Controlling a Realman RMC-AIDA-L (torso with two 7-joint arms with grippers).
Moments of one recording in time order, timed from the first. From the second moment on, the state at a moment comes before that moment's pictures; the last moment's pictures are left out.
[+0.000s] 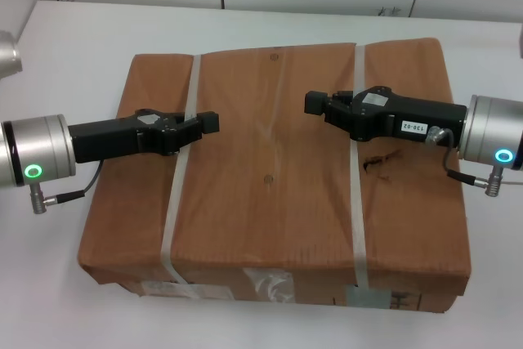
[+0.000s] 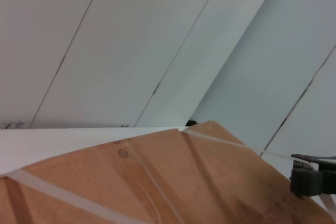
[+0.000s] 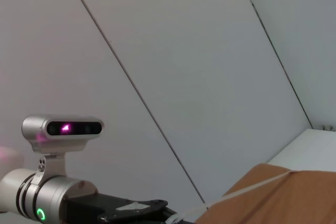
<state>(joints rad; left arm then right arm) -0.72 -1.96 2.87 -0.22 -0.39 1.52 -1.37 0.74 2.07 -0.70 -0.29 -1.84 -1.39 1.46</state>
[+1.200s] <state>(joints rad) -0.72 -1.96 2.87 -0.22 -0.39 1.51 -1.37 0.74 2.07 -0.69 -0.29 -1.84 -1.38 1.45</state>
